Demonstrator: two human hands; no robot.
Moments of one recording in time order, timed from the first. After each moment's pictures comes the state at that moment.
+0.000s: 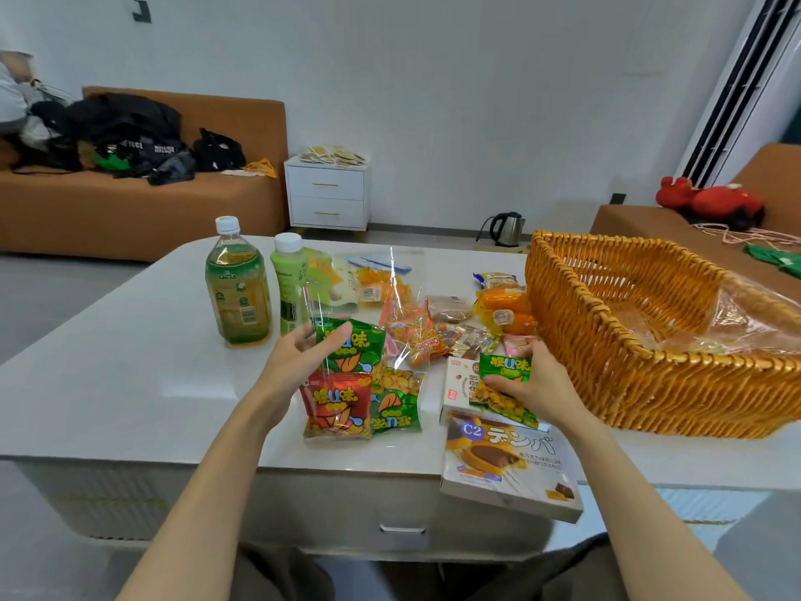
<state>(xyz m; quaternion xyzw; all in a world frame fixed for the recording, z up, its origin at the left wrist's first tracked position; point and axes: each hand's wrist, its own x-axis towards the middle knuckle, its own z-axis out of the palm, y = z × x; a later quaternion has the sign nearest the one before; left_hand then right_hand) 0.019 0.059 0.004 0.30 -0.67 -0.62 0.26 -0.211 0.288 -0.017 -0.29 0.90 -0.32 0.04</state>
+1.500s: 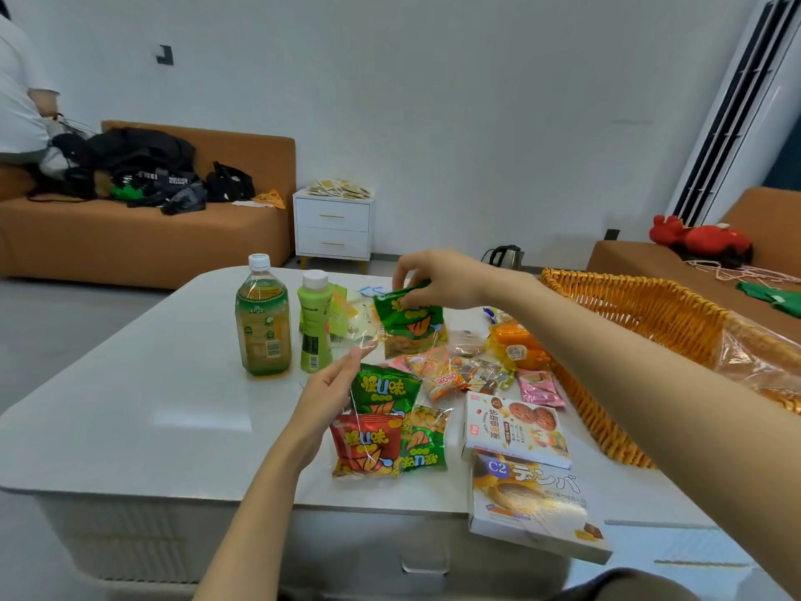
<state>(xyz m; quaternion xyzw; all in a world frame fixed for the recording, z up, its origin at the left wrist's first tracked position) 0.029 0.073 0.020 0.25 -0.66 -0.66 0.27 -0.124 0.156 0.176 -0.62 0.77 -0.13 0.06</state>
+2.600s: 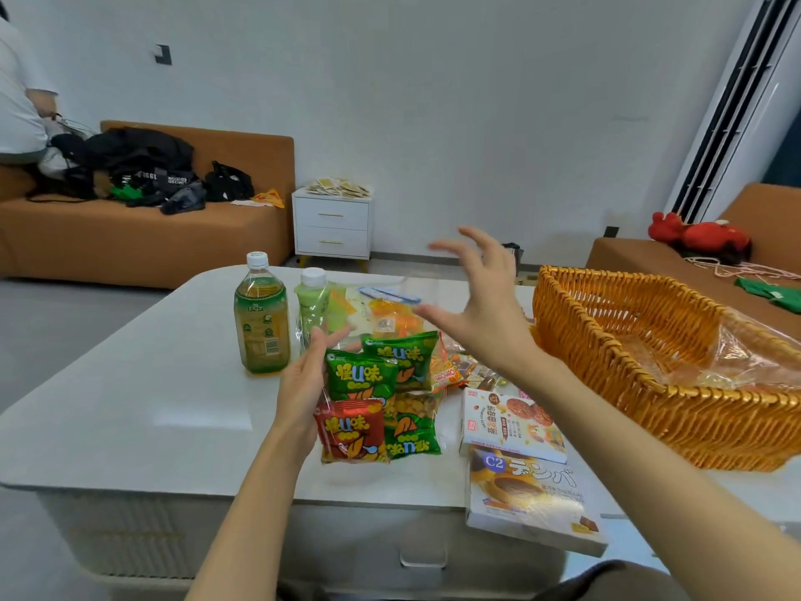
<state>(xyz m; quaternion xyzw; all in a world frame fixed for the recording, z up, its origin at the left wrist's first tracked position) 0.032 0.072 0.032 0.25 -0.50 -0.74 0.37 -0.116 0.205 0.121 -0.55 0.72 -0.39 -0.18</state>
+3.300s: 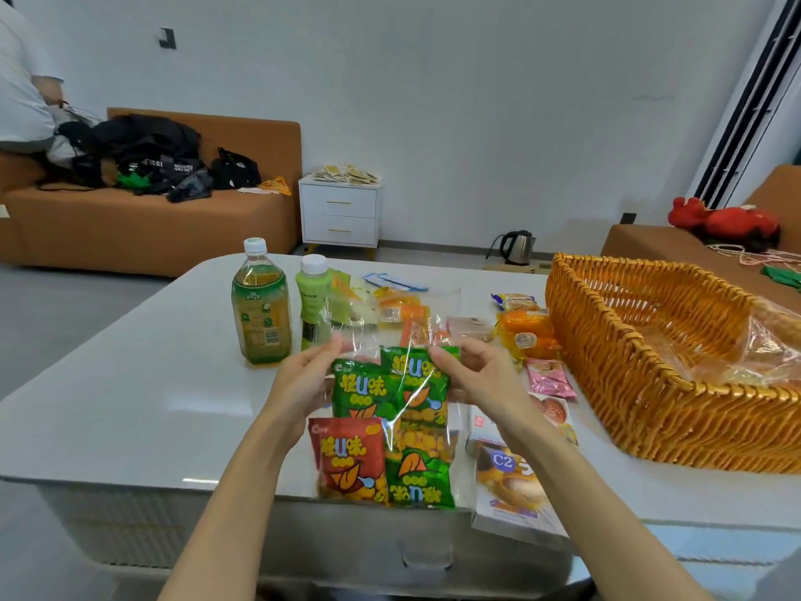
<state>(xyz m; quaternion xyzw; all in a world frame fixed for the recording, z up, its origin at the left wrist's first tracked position) 0.037 0.056 0.024 0.30 -0.59 -0.68 0.29 -0.110 0.215 0.037 -0.36 0.67 -0.61 0.22</state>
